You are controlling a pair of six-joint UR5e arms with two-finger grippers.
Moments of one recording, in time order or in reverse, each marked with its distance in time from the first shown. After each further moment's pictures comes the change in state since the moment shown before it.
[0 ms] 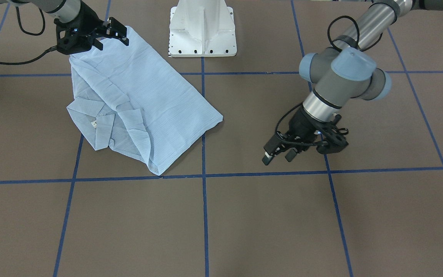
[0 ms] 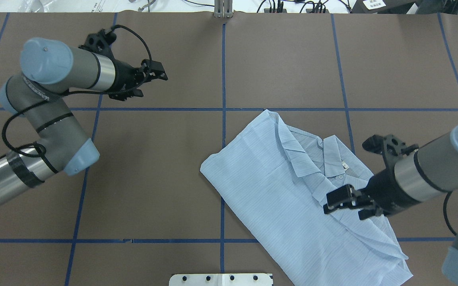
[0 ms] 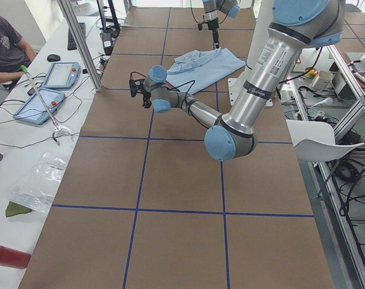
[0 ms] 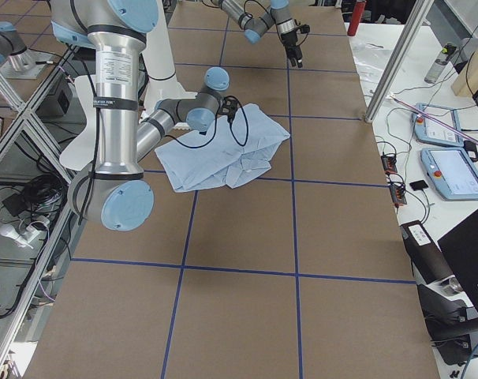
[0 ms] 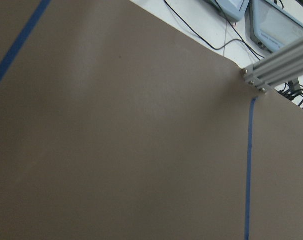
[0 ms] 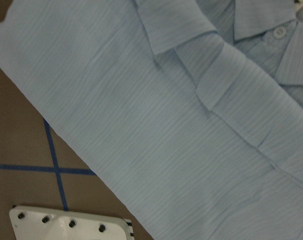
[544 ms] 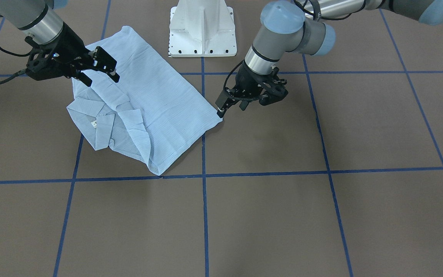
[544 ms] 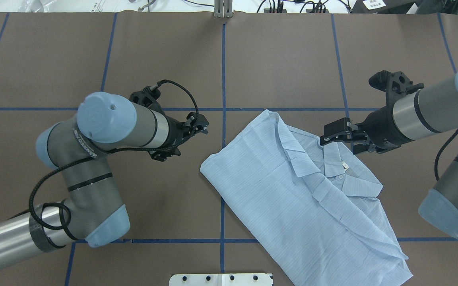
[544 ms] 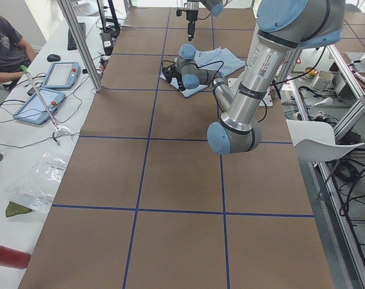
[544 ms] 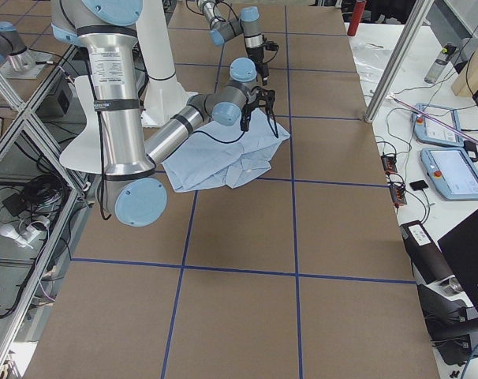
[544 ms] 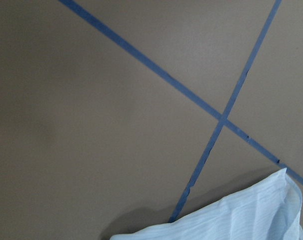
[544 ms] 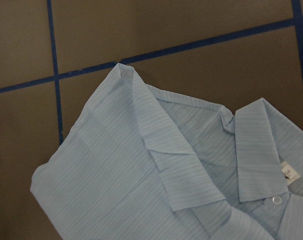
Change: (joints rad) left arm 0.243 -0.043 -0.196 0.345 0.114 -0.229; right arm 0.156 0.144 -0.131 -0.006 -0.096 -0.089
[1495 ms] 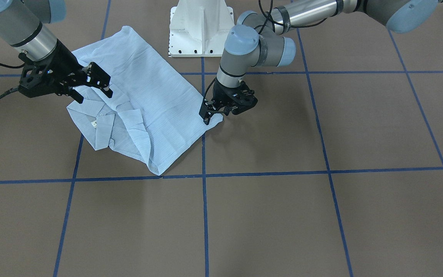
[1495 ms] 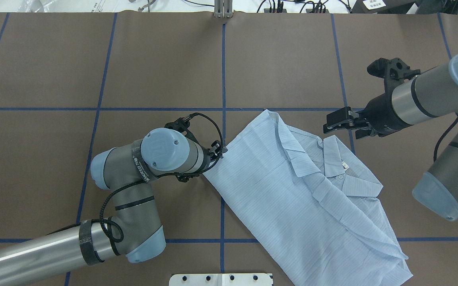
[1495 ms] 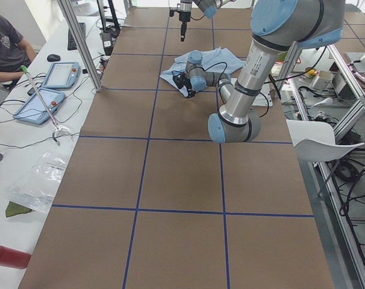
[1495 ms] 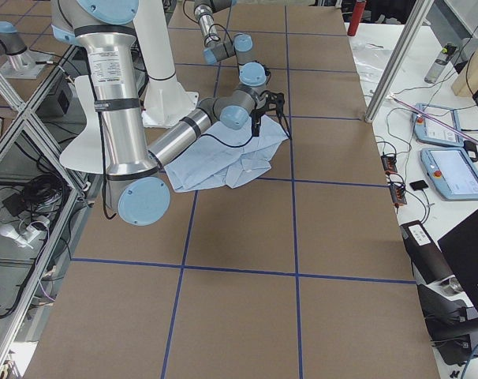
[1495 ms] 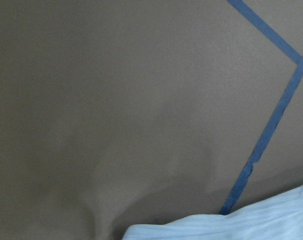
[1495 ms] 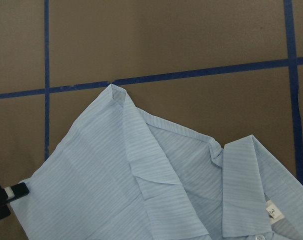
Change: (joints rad) left arm 0.090 -0.102 0.209 0.012 0.079 -0.040; right arm 0.037 0.026 -0.057 -0.003 0.007 -0.101
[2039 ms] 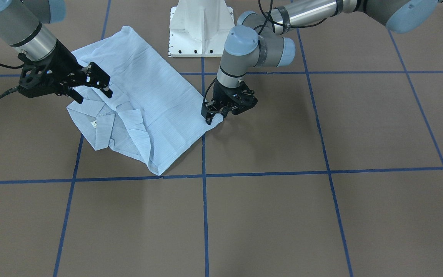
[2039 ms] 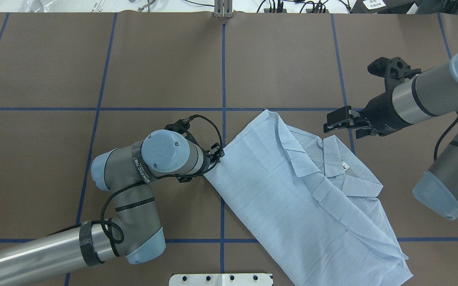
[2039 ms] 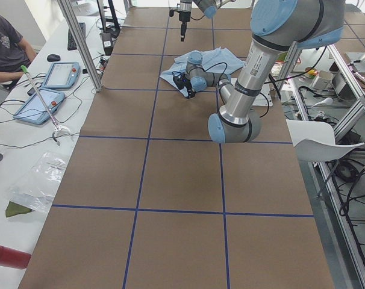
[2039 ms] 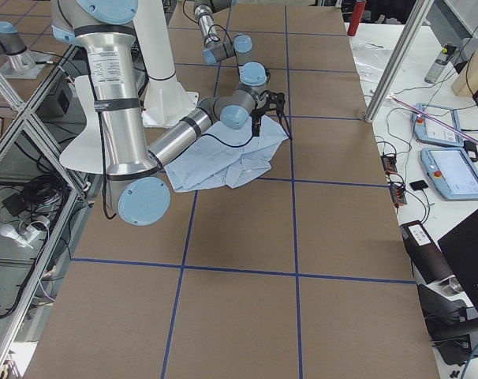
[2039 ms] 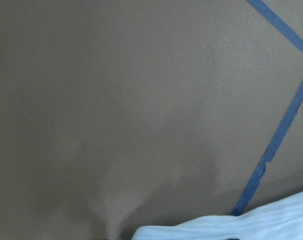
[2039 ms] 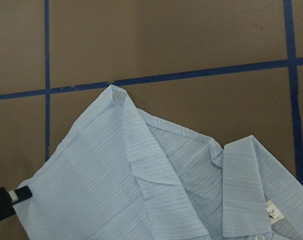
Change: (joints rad) left arm 0.004 0.000 0.001 0.000 -0.002 0.004; right arm 0.006 0.000 0.000 -0.001 0.008 0.000
